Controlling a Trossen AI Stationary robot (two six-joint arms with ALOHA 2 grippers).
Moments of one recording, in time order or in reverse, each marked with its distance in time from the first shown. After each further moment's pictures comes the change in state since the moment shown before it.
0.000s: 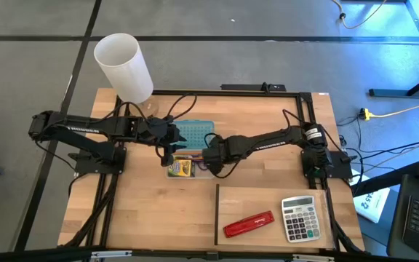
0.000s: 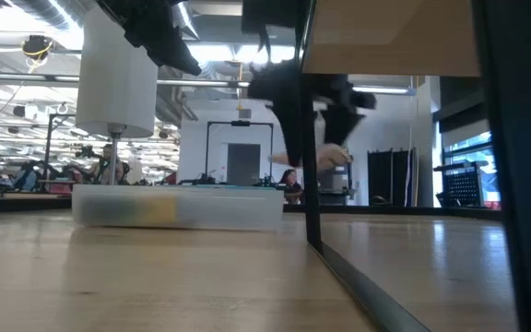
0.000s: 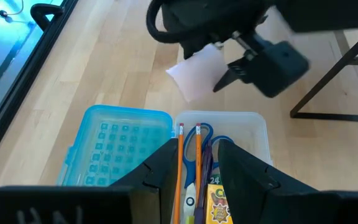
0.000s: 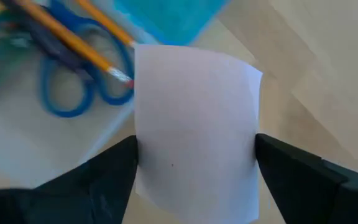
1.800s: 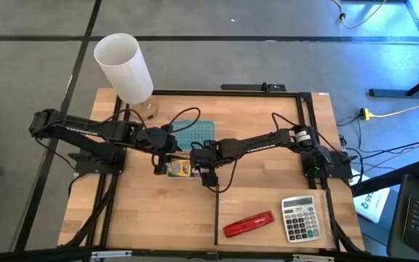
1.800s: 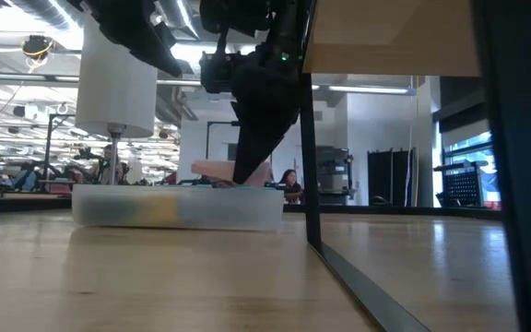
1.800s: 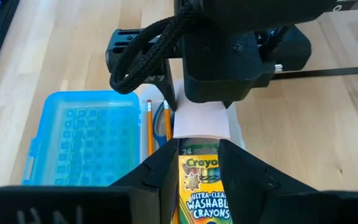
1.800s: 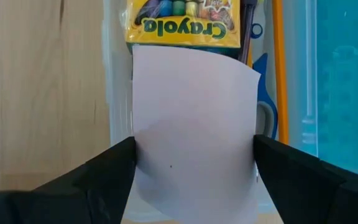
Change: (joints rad) left arm -0.102 -0.002 0.000 -0.099 0.016 0.026; right arm -0.005 0.112 0.069 0.323 -0.230 -0.863
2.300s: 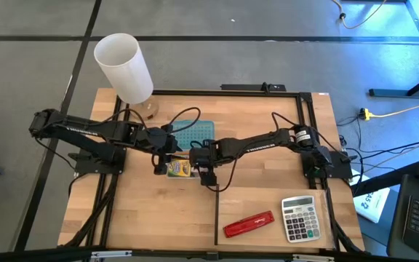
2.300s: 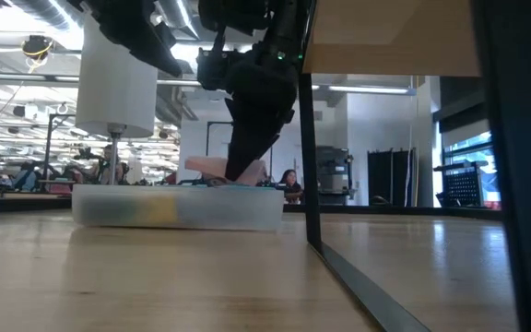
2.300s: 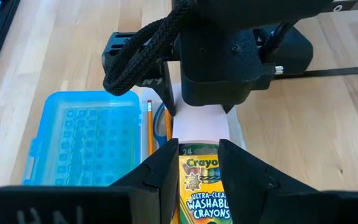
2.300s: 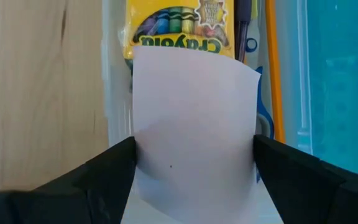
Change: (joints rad) left arm 0.000 0.000 0.000 0.000 0.000 0.000; right arm -0.005 0.000 0.000 0.033 -0.002 0.000
